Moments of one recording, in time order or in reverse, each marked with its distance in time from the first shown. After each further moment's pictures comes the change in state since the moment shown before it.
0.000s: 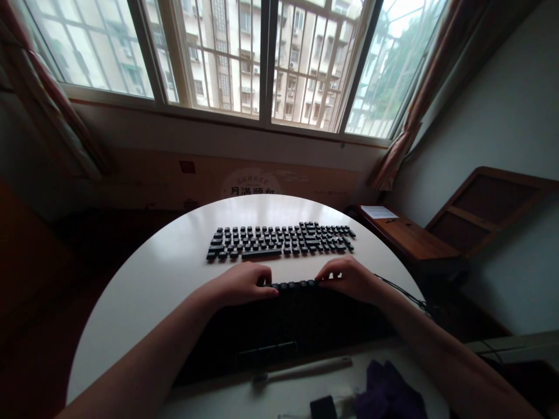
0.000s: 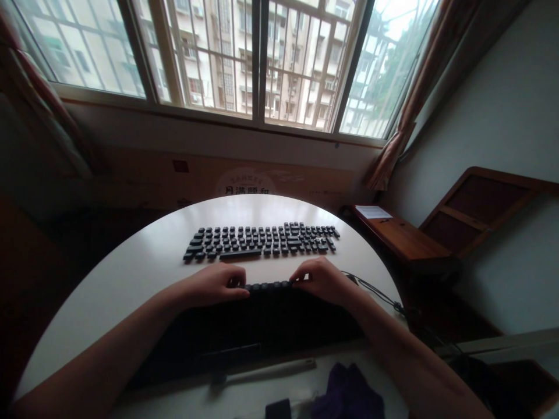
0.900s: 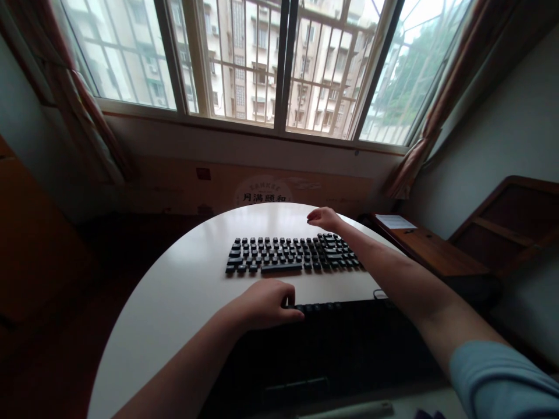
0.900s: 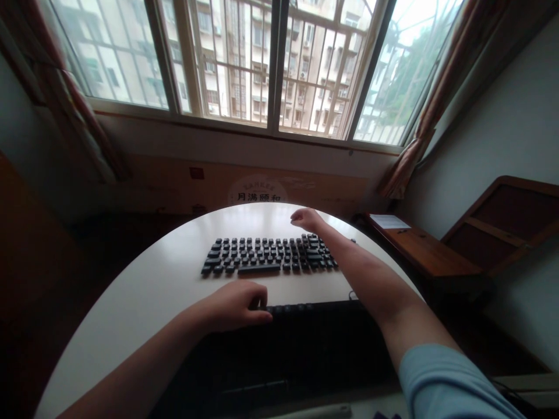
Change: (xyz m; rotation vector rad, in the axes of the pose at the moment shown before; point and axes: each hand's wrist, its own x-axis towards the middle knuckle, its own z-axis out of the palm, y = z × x) left_hand -0.005 -0.001 0.000 -0.038 0.007 -0.001; right_hand 0.225 0.099 -0.019 -0.102 0.102 0.222
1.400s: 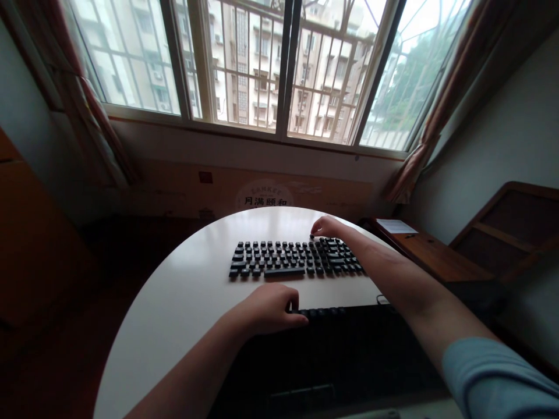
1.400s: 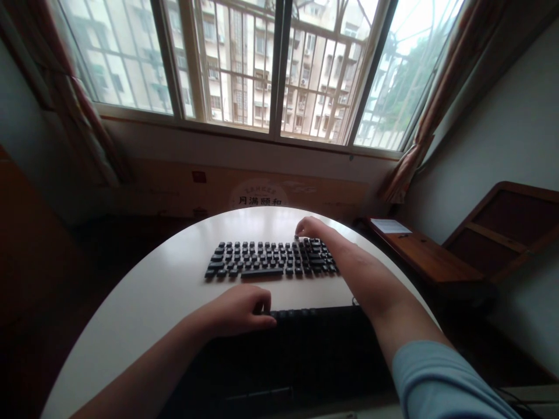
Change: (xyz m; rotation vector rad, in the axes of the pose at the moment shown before) left_hand -0.002 0.003 -0.002 -0.004 0.000 -0.013; right_hand 0.014 0.023 0.002 -0.354 -0.322 -0.008
